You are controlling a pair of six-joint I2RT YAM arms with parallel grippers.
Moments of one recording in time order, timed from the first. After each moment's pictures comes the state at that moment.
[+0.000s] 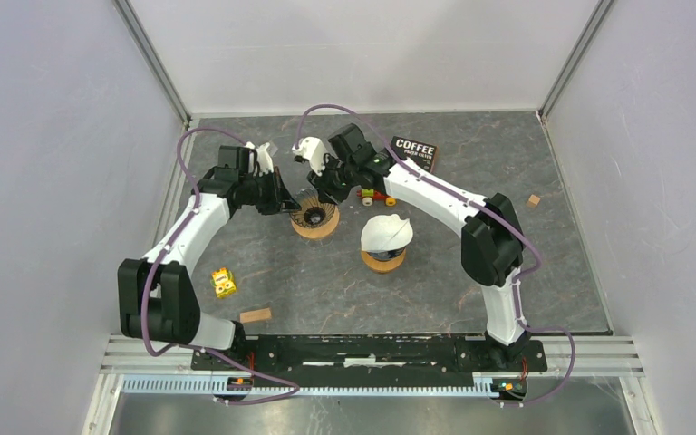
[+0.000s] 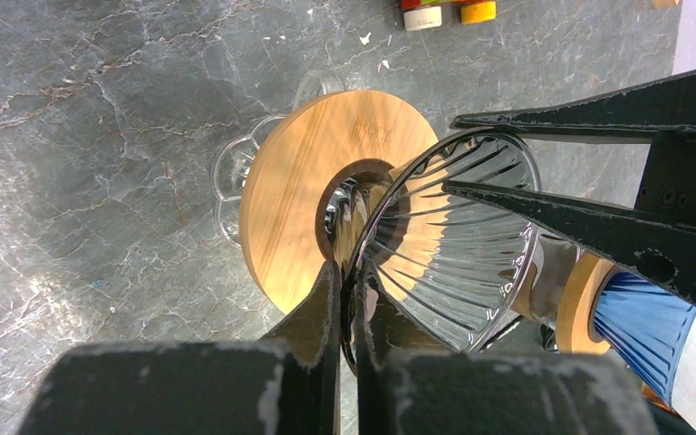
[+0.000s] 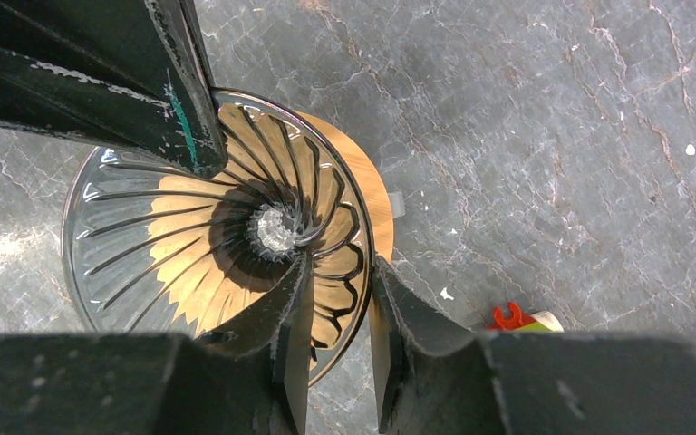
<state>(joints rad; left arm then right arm) -0.13 1.43 1.04 -0.51 0.53 -0.30 0.78 2.04 1.80 -0.54 -0.32 -0.32</state>
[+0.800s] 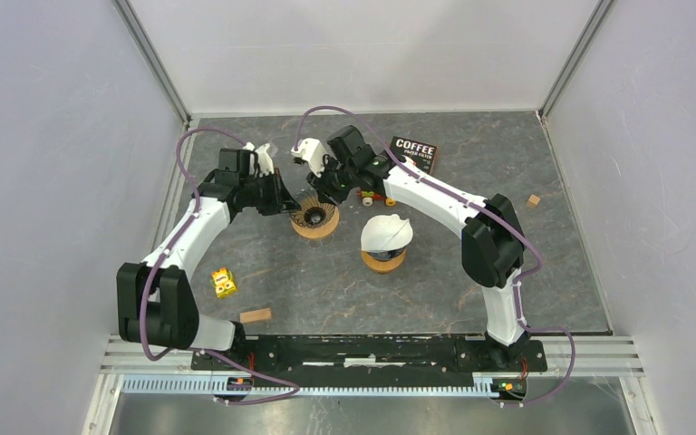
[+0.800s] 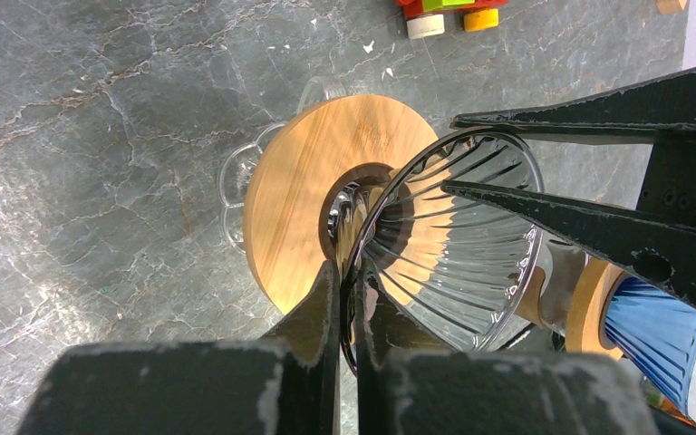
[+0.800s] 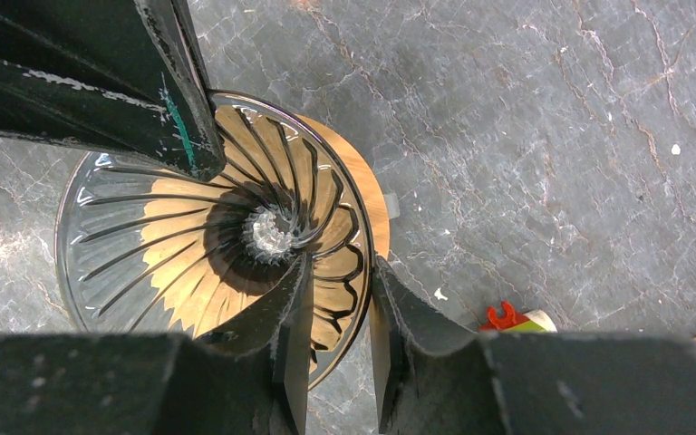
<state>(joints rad) -0.14 1.41 1.01 -0.47 0.50 -0.30 0.79 2.03 1.77 -0.50 -0.28 -0.32</state>
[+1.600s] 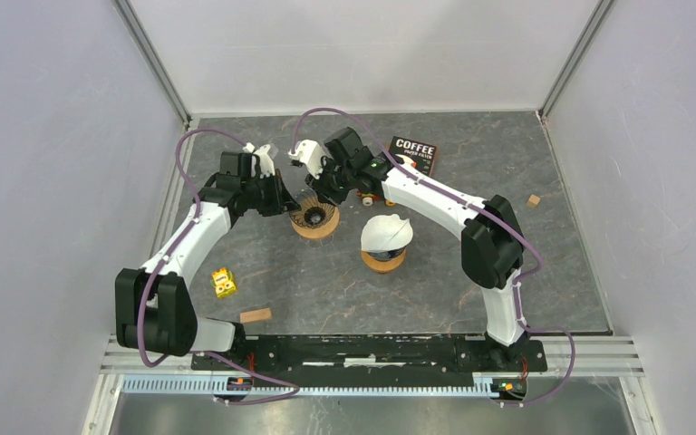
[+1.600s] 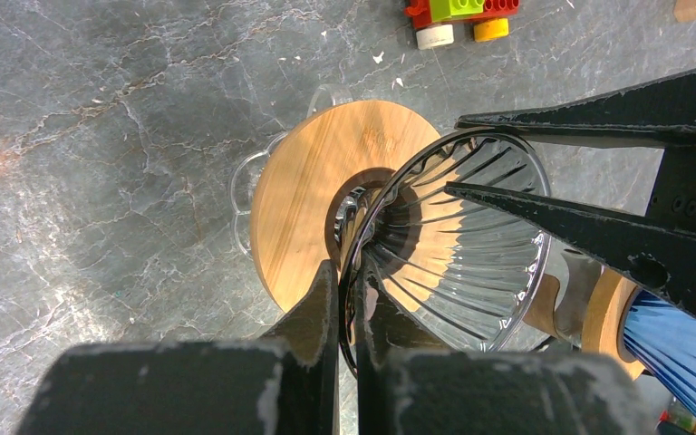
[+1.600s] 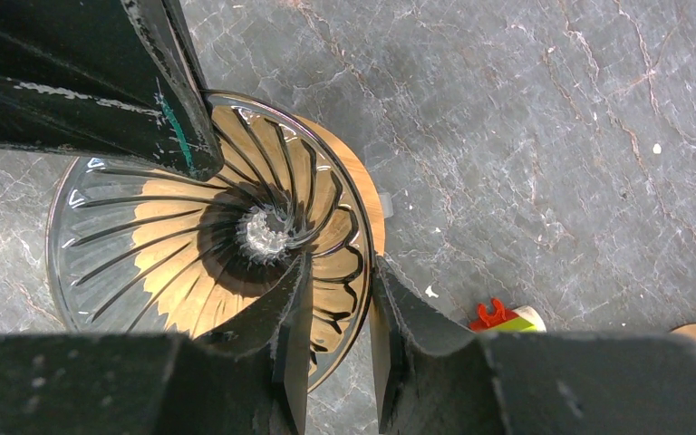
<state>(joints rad) -0.16 1.38 0.97 -0.42 0.45 -0.30 0.80 2.03 1.77 -0.50 -0.24 -0.34</state>
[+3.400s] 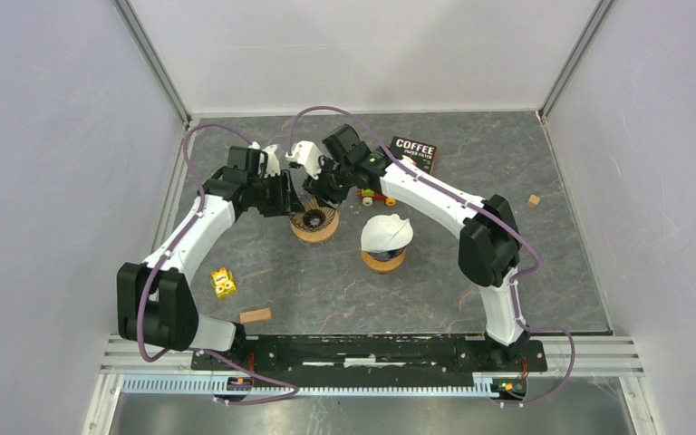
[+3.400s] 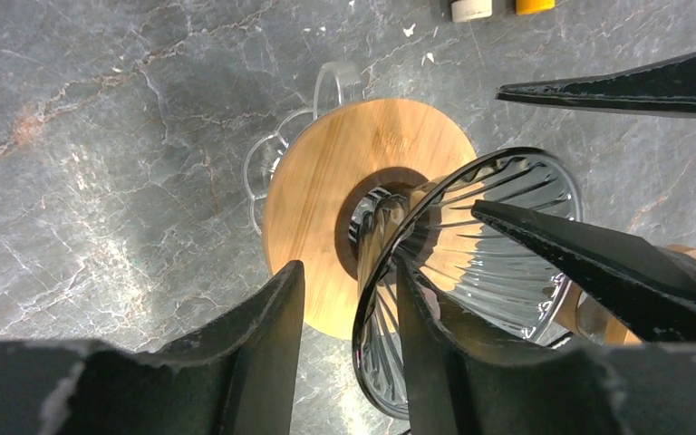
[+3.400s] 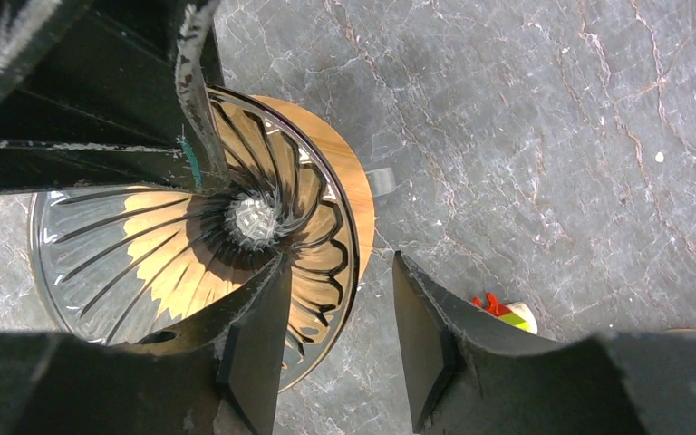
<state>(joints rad) -0.20 1.40 1.05 -0.56 0.37 -0.28 0.80 2.05 1.85 -0.62 -0.26 -0.40</state>
